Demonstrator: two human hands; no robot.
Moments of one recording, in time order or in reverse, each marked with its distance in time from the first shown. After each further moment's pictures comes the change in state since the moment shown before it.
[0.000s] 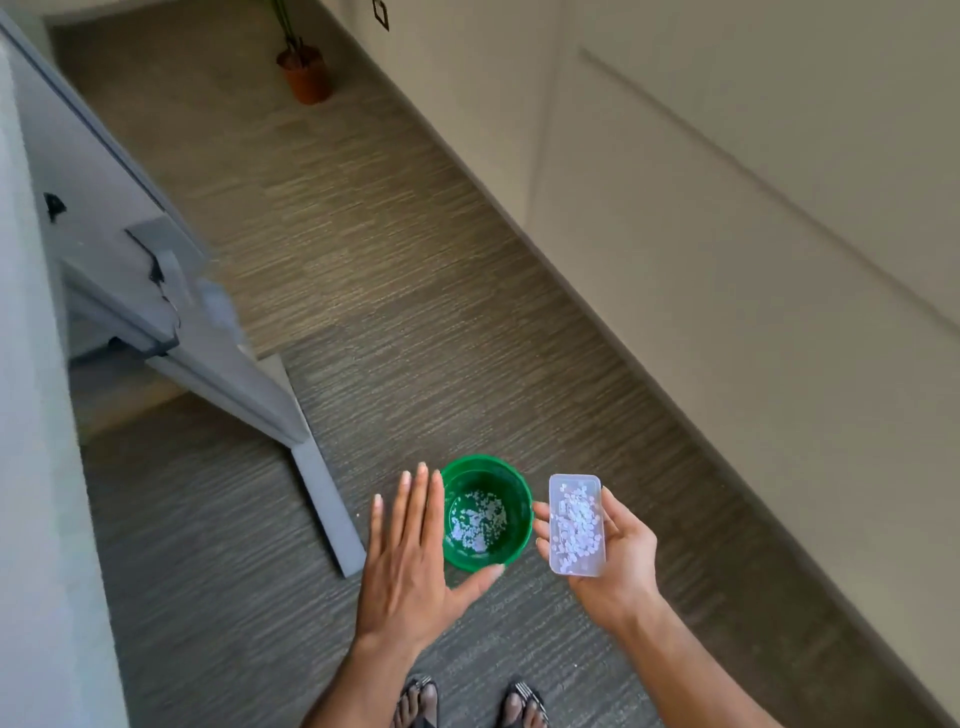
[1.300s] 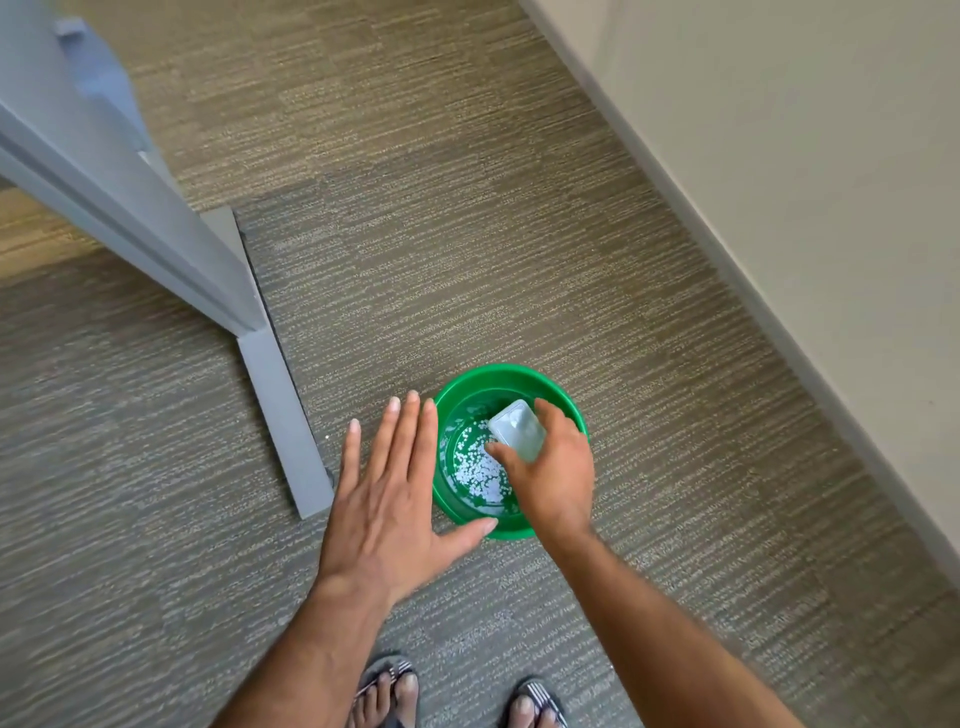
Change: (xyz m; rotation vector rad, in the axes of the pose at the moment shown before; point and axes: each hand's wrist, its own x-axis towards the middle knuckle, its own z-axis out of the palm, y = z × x) left_hand 0.065 -0.089 0.224 0.123 -0.064 -0.035; right_hand 0.293 0.159 -0.024 -1.509 0.188 -0.809
